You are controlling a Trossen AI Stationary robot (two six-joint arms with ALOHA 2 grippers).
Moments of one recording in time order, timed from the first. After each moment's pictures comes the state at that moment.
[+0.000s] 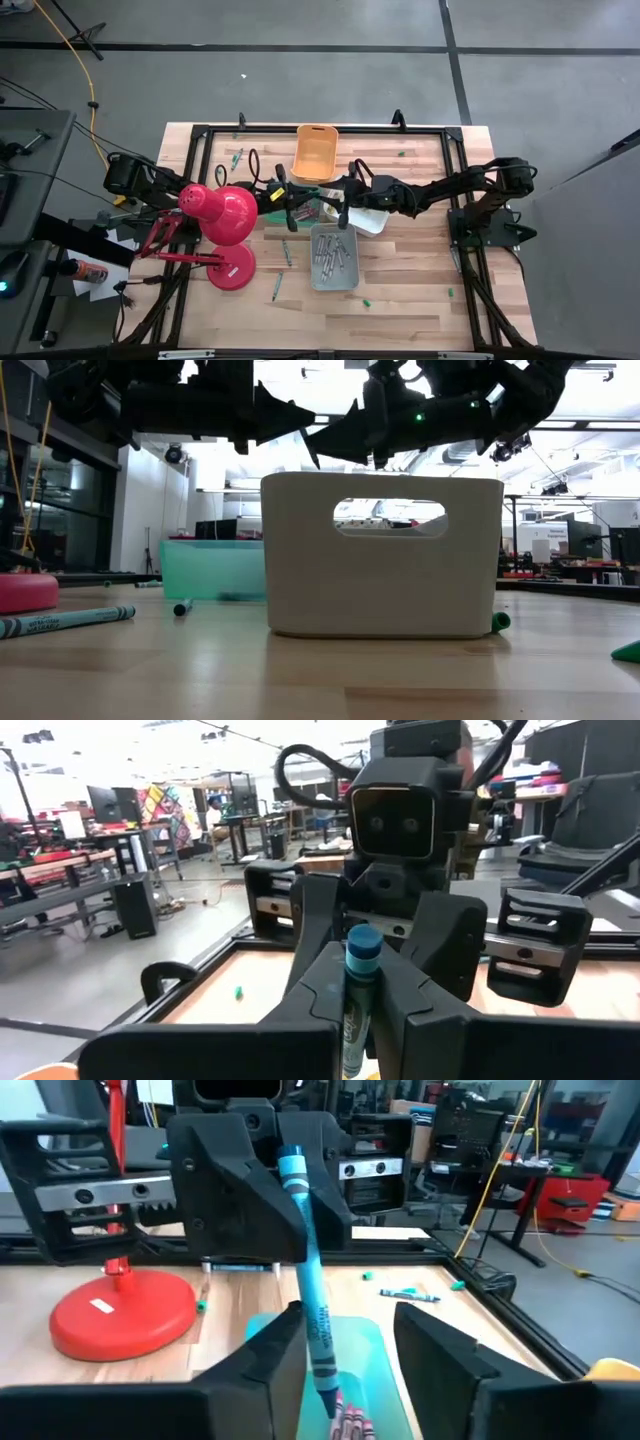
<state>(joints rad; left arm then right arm) -0.04 1.50 0.50 1.10 -0.28 0.11 -0.04 1.64 0.74 0.83 0.15 -0.09</state>
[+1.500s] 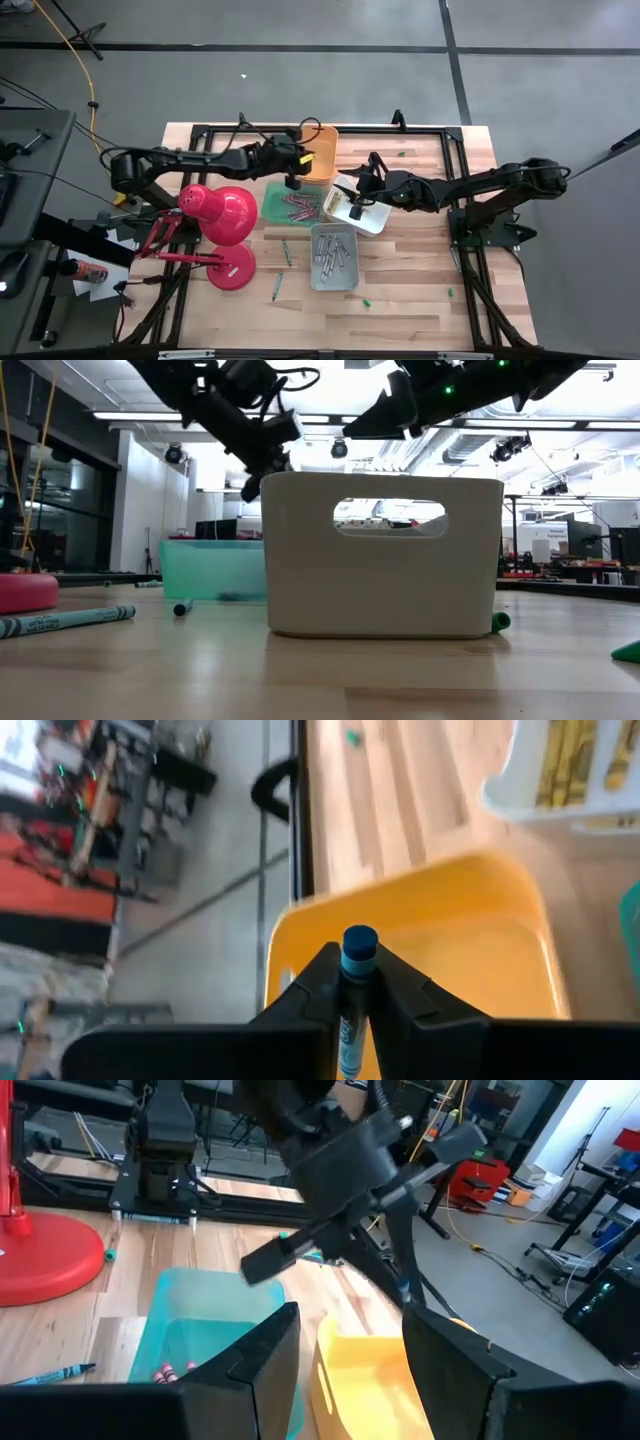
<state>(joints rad) 0.31 1.52 0.93 0.05 -0.28 0.84 0.00 1.38 0.74 0.45 0.38 -0.22</state>
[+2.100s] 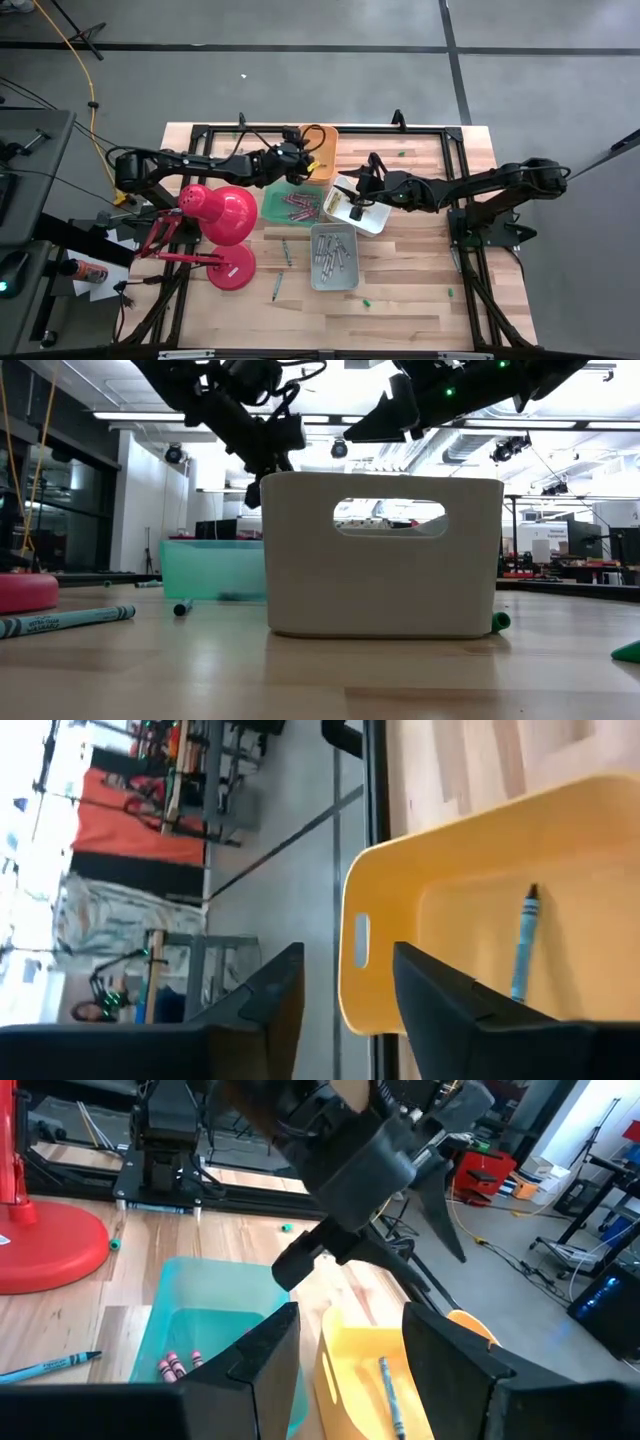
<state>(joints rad) 0.24 1.56 0.93 0.13 -0.61 0.92 0.00 1.38 0.74 0.43 0.38 -0.21</state>
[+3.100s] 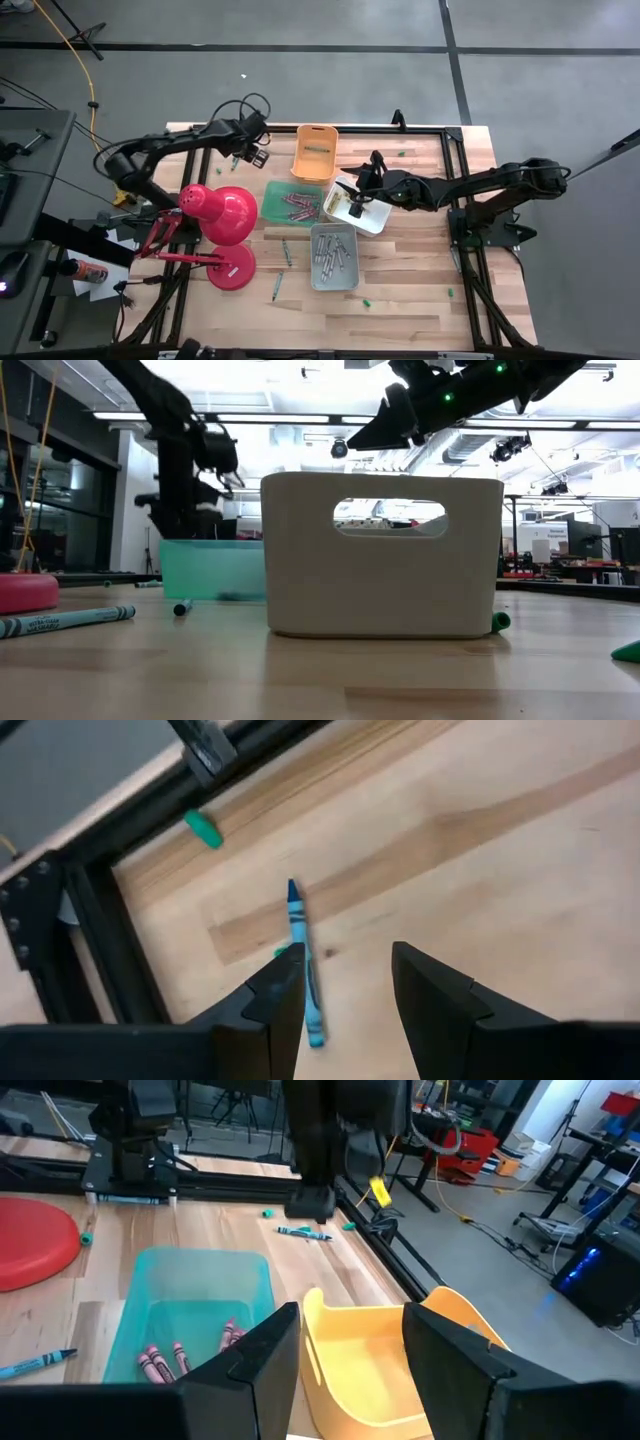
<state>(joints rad) 0.73 1.52 0.93 -0.73 -0.38 -0.29 -0.01 1.38 0.74 0.39 0.42 -0.16</state>
